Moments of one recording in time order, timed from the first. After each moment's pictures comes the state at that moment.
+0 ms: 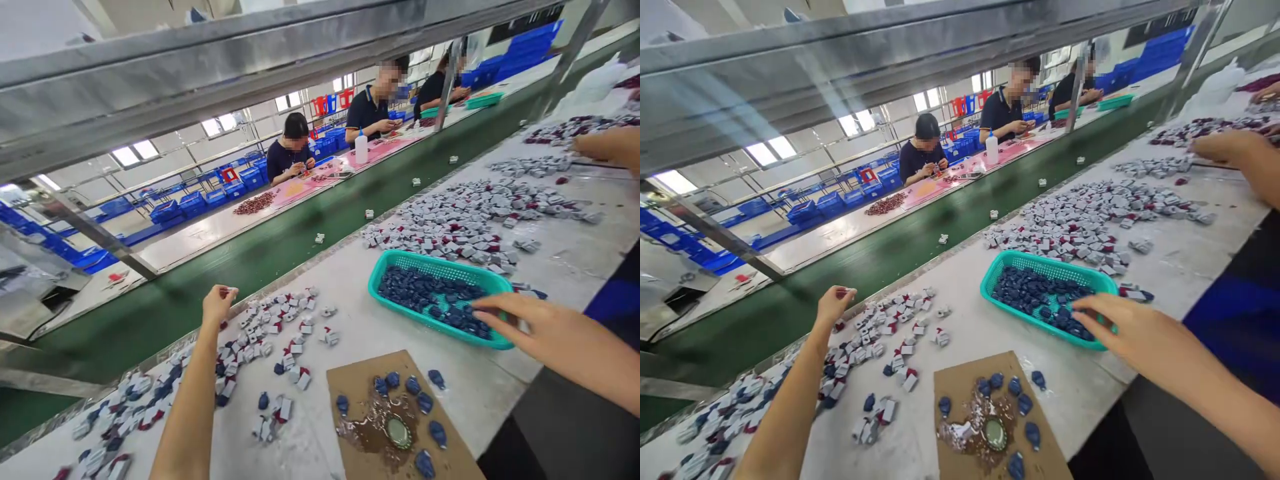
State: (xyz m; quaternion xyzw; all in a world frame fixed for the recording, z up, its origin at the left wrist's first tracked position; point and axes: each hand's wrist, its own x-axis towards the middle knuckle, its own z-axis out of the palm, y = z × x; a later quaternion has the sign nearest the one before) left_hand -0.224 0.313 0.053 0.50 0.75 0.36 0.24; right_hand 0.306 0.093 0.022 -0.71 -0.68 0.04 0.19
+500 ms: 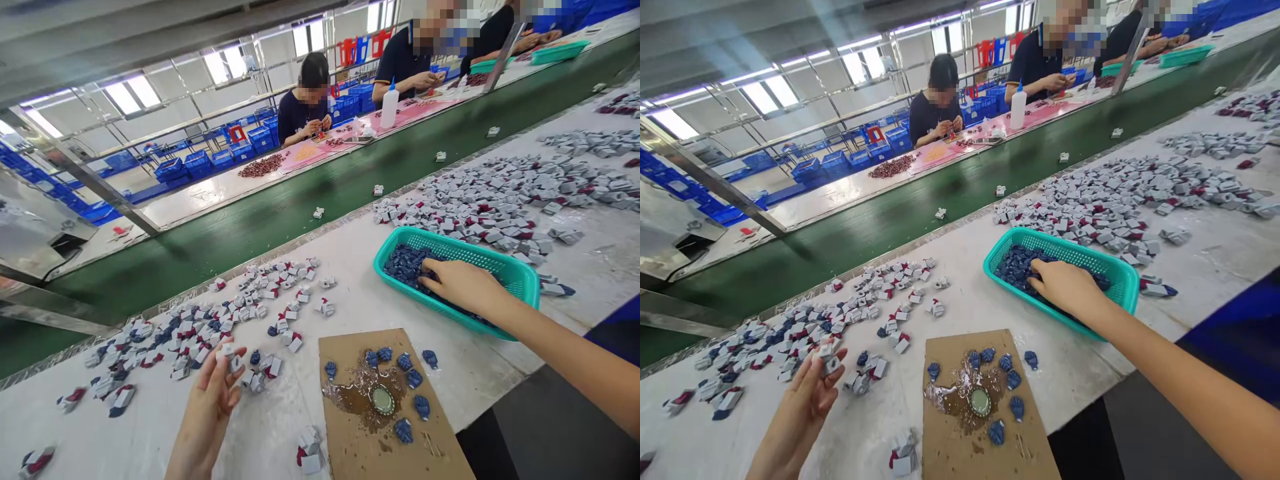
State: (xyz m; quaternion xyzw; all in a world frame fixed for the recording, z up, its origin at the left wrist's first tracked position) left_hand -0.157 0.068 0.047 0.19 0.63 0.58 0.48; right_hand 0.264 0.191 0.012 -0.72 -0.69 0.12 -0.01
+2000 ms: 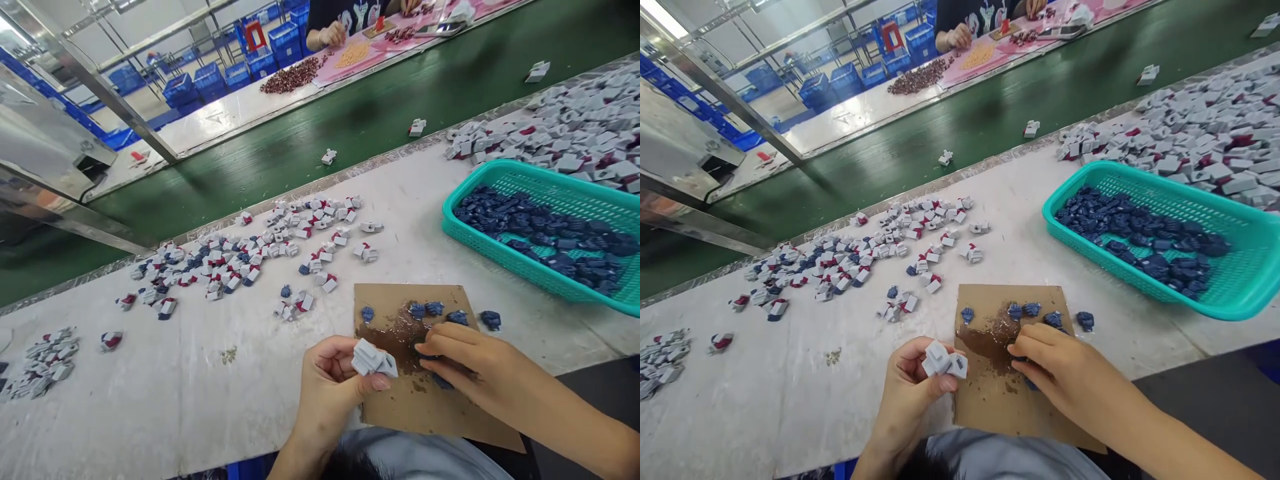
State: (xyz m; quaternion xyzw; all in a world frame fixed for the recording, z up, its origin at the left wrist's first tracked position) left_hand -0.063 0.013 0.031 0.18 0.45 0.53 0.69; right_hand 0.162 0.046 -0.008 -0.40 -0.83 0.28 0.27
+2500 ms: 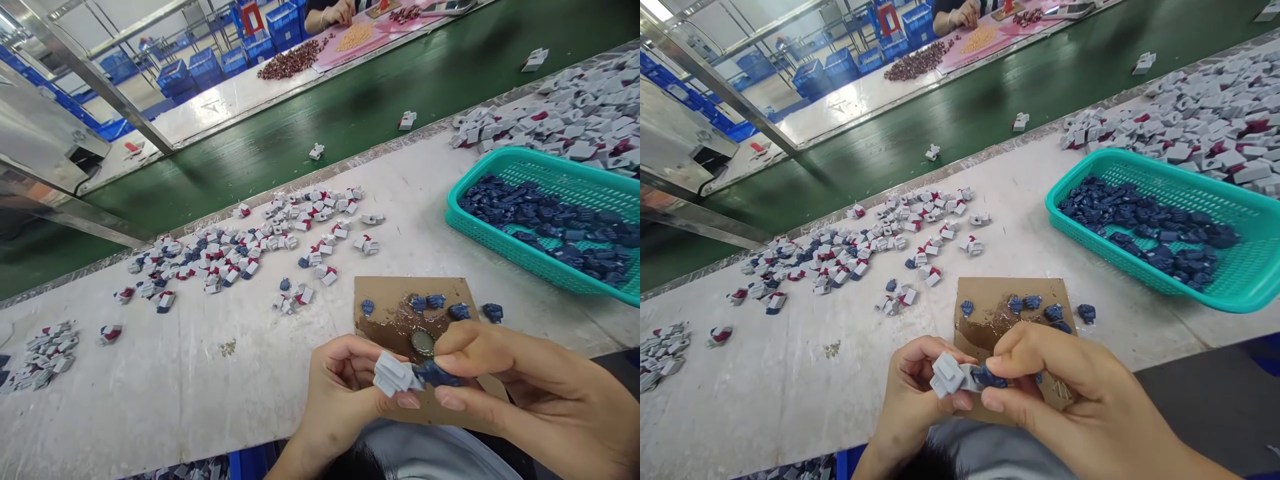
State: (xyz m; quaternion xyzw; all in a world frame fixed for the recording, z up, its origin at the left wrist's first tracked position) left_hand -0.054 0.017 0.052 0.17 0.40 0.51 0.74; right_hand 0.124 0.041 0.066 -0.42 -0.64 0.48 0.43
